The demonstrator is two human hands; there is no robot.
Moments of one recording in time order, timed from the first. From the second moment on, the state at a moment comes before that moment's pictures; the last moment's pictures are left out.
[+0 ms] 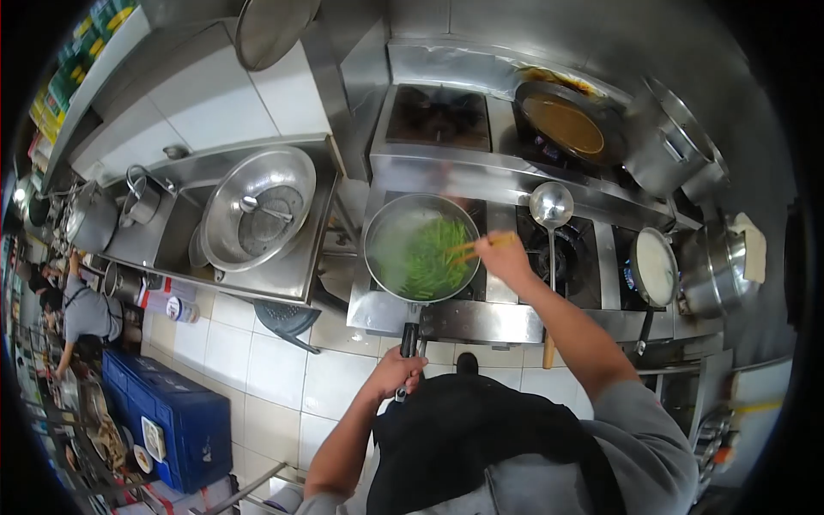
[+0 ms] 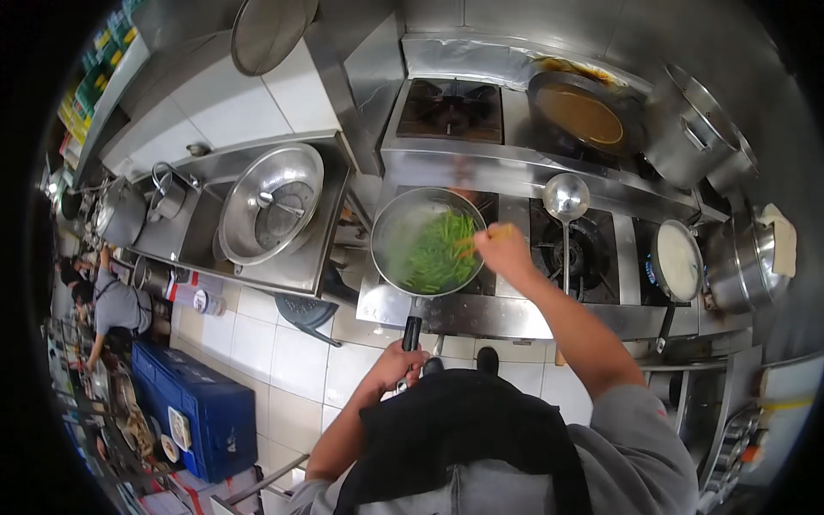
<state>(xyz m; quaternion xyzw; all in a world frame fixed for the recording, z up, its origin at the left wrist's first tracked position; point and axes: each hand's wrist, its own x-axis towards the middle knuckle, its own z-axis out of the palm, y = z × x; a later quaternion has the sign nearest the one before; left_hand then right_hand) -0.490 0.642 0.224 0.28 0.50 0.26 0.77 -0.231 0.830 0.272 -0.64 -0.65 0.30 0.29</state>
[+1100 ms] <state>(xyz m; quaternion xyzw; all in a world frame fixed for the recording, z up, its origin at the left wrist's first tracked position) -0.503 0.636 0.239 0.32 0.50 0.25 0.77 -0.265 0.803 0.321 -0.52 -0.71 0.23 0.41</state>
